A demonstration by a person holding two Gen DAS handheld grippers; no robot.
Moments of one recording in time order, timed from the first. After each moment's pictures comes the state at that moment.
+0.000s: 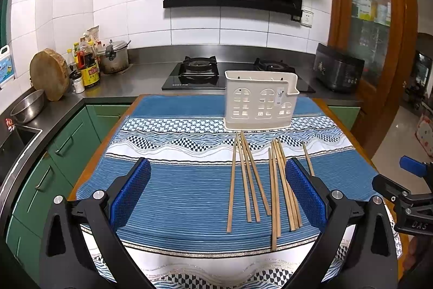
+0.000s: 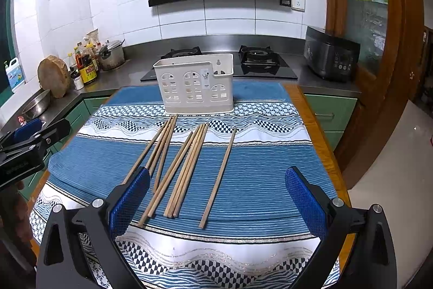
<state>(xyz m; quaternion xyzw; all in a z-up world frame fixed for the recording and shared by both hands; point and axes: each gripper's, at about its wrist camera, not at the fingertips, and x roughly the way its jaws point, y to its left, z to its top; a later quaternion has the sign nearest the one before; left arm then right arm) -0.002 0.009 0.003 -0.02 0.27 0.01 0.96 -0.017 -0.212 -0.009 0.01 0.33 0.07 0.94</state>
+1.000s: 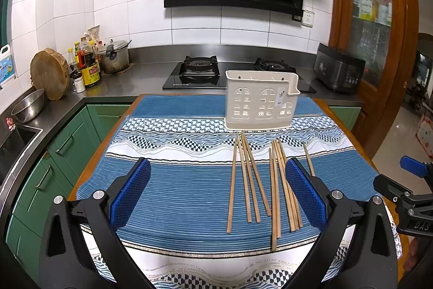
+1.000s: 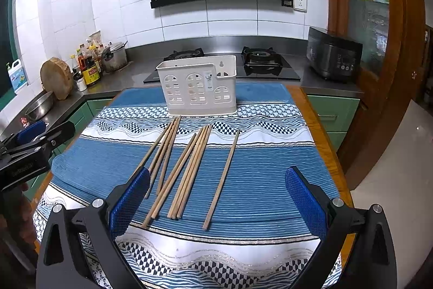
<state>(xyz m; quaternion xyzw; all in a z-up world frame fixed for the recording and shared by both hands) -0.001 0.007 0.003 -0.02 0.27 0.01 0.96 -0.018 -0.209 -0.009 0.02 0.32 0.08 0.94</state>
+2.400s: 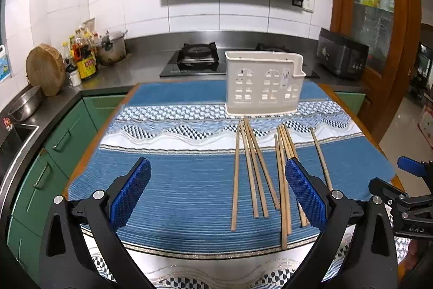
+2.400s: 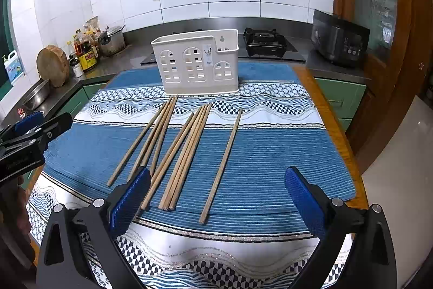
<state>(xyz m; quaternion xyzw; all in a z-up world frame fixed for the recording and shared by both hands) 0.021 0.002 -0.027 -0.01 0.31 0.00 0.95 0.004 -0.205 -0.046 0.01 0.36 0.08 0.93</state>
